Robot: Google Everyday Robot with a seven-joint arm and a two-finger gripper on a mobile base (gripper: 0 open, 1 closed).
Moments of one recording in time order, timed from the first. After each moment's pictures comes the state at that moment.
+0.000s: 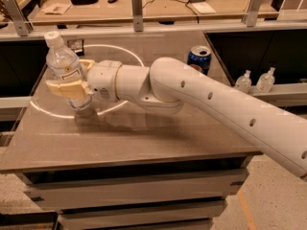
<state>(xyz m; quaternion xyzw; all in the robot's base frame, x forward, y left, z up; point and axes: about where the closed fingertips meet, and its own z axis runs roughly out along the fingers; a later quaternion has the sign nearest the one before) 0.544 0.211 0.926 -0.46 0.55 0.42 0.56</state>
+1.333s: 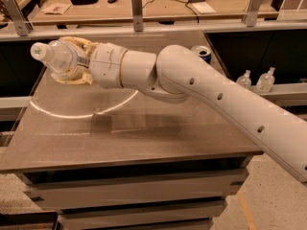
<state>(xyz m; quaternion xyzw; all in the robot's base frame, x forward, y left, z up) 0.547 0.194 0.970 -0.61 0.34 0.18 0.69</state>
